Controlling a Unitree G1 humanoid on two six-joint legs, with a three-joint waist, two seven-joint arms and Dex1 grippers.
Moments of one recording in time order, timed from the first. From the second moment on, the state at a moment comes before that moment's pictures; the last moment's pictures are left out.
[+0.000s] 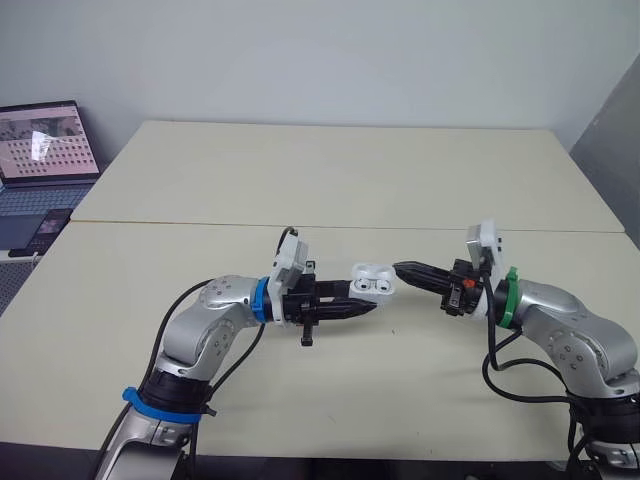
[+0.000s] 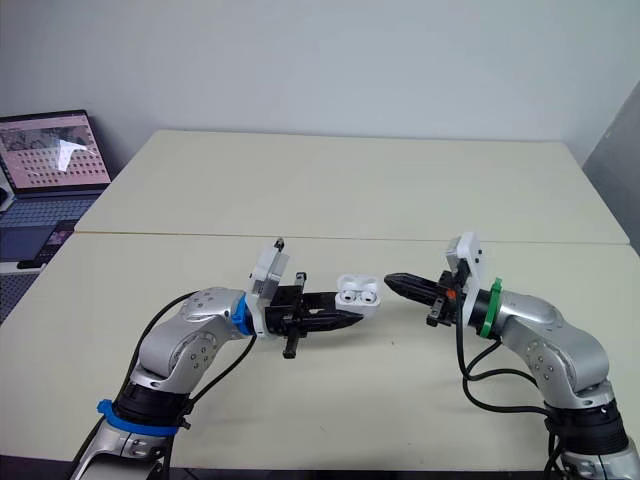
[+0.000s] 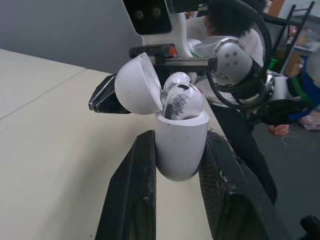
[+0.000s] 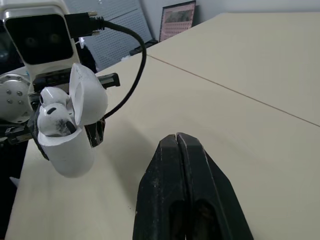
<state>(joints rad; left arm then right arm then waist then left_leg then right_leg) -0.41 0.45 -0.15 -0.13 -0.62 0.46 -1.23 -0.31 -0.59 -0.03 -0.35 0.76 0.70 0.81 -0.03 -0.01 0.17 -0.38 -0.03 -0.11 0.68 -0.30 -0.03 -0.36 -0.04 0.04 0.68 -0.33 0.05</state>
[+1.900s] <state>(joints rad) -0.51 0.36 -0.23 -0.10 -0.45 0.86 -0.82 0.10 -0.65 -0.13 -0.38 0.45 0.34 0.77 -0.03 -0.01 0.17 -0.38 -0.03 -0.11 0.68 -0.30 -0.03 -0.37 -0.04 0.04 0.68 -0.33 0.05</state>
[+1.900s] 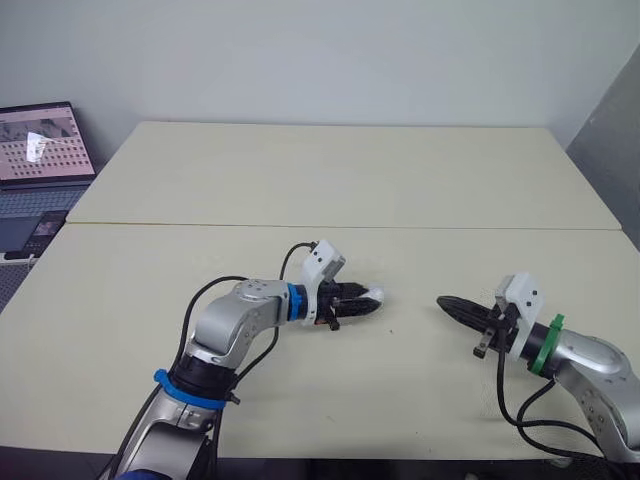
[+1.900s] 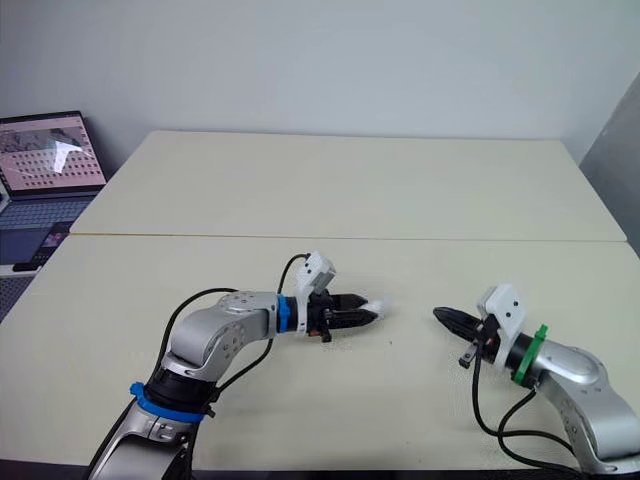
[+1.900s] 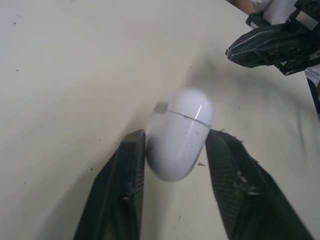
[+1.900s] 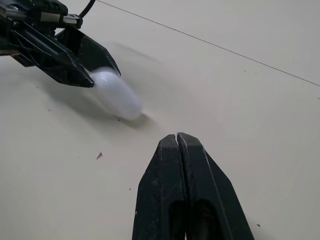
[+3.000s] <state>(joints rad) -0.04 0.56 -0.11 -0.23 -0.31 0.27 -0.88 0.25 -0.67 -0.18 -0.16 0.36 0.03 0.94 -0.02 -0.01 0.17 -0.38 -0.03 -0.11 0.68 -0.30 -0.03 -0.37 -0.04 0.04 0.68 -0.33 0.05</state>
